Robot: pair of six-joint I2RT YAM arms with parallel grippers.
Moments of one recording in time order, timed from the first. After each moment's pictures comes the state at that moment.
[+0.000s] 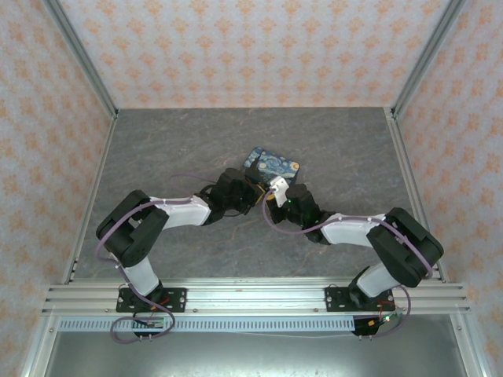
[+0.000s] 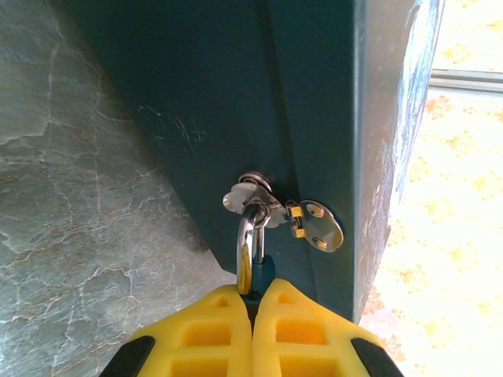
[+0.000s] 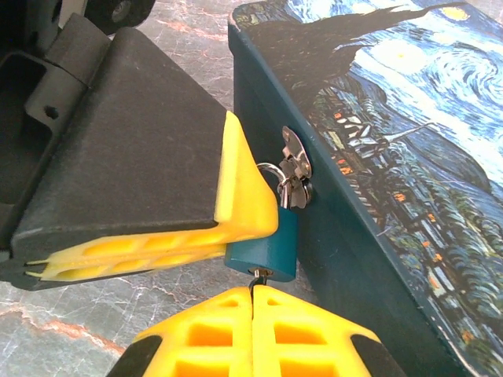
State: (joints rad) left arm -0.65 1.72 0.82 0.28 0.17 -1.49; right arm 0.70 1.50 0.53 0.43 -0.01 0.01
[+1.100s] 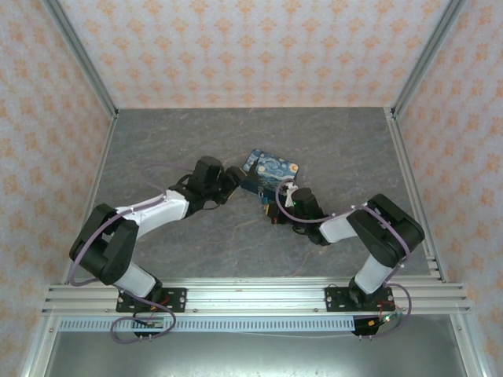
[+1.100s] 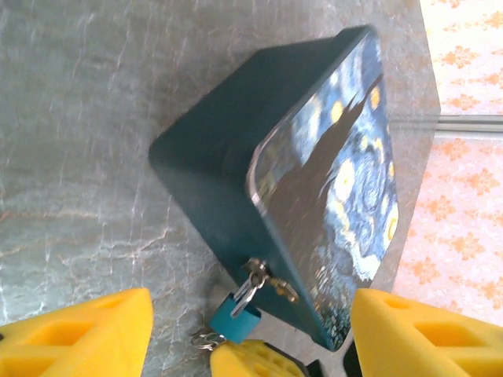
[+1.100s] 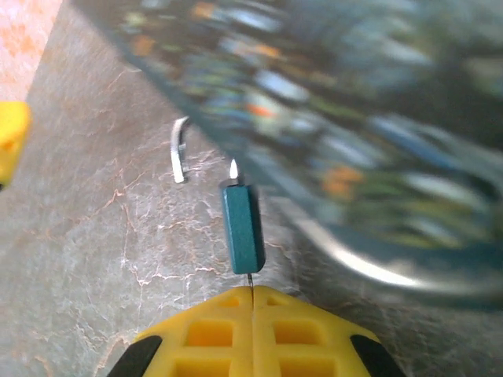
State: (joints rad) left arm -0.47 1.53 0.85 -0.01 0.15 -1.25; right arm 0.61 1.68 0.45 0.66 -0.27 0.71
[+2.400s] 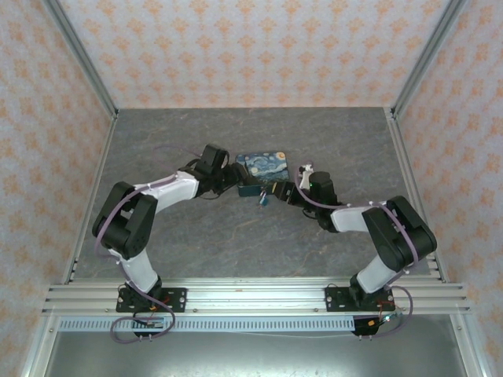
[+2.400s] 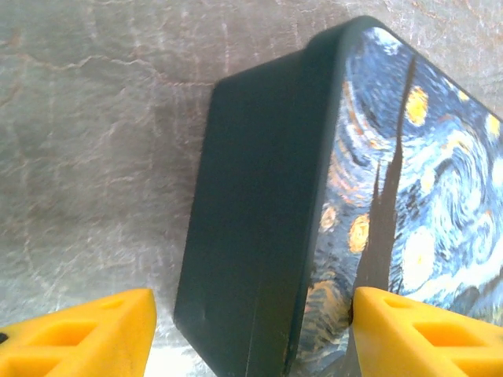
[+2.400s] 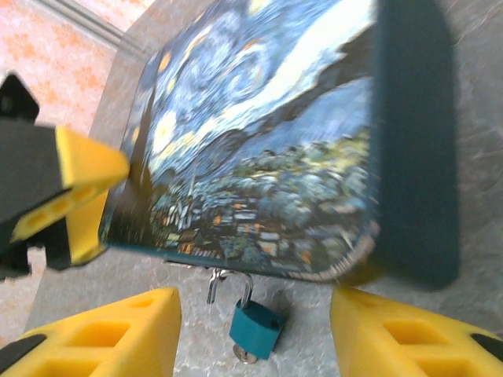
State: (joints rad) left arm -0.42 1.74 1.02 -0.15 0.16 -0.96; right arm 0.42 1.60 0.53 0.59 -0.38 0.71
